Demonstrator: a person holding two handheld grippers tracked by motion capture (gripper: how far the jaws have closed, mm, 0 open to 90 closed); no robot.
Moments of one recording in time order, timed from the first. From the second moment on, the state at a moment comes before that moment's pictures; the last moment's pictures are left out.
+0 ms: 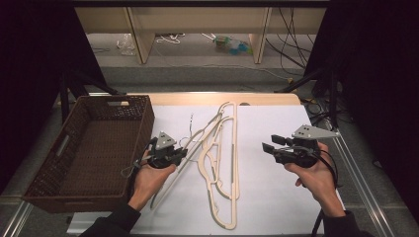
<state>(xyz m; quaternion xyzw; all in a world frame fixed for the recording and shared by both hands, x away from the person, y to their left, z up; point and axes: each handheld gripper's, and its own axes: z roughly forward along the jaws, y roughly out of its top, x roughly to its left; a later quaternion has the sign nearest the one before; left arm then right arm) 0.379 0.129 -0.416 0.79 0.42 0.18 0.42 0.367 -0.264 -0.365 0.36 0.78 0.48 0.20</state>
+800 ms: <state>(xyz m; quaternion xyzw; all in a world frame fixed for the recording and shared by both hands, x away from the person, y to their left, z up) 0.365 0.144 -0.390 0.75 0.43 0.14 0.48 0.366 -0.257 -0.370 0.35 0.79 0.47 0.19</state>
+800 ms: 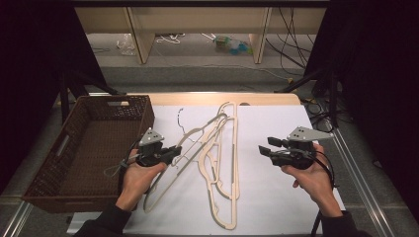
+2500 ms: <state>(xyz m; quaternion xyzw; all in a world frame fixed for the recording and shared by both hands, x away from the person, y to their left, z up) 0.379 0.375 -0.293 0.67 0.46 0.20 0.55 0.348 -0.262 -0.391 0.36 0.78 0.48 0.17</state>
